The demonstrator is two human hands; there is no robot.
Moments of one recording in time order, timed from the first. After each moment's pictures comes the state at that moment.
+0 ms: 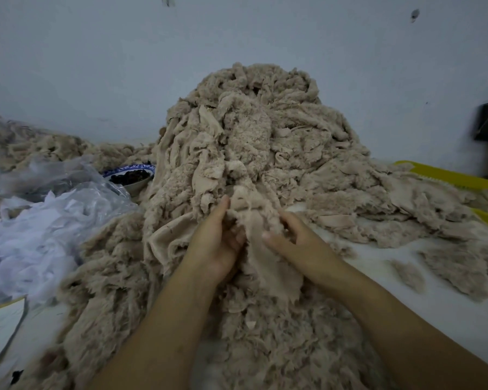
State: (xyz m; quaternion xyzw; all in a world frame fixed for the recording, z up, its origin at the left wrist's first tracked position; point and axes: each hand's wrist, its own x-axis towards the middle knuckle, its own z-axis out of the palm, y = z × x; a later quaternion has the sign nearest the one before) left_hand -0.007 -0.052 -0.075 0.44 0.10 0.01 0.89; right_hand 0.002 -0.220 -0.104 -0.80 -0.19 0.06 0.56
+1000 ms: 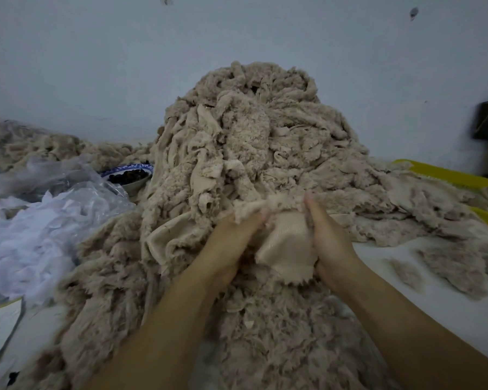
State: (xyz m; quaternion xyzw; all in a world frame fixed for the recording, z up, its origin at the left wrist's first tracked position) left_hand -0.012 -0.064 -0.081 0.62 -0.04 -0.02 0.78; right_hand 0.005 -0.220 -0.089 -0.64 -0.01 0.04 0.77
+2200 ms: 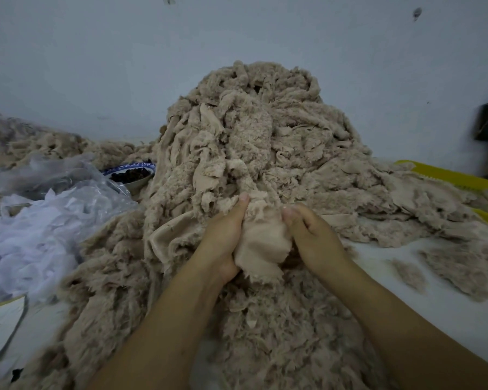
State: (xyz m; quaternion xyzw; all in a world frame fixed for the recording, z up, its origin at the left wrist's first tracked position) left_hand -0.016 -0.062 -0.066 0.55 0.09 -0.04 0.83; right_hand 0.001 -0.218 -0.097 -0.78 -0.18 -0.12 0.58
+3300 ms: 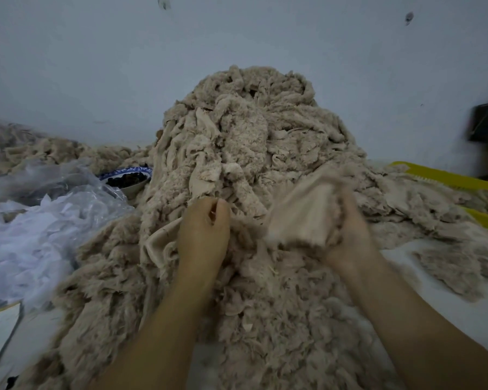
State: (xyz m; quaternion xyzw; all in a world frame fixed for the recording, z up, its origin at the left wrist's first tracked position) left_hand -0.012 -0.043 -0.078 0.83 0.04 0.33 0.44; right_hand 0.021 -0.249 -0.084 -0.38 -0.03 0.02 0.92
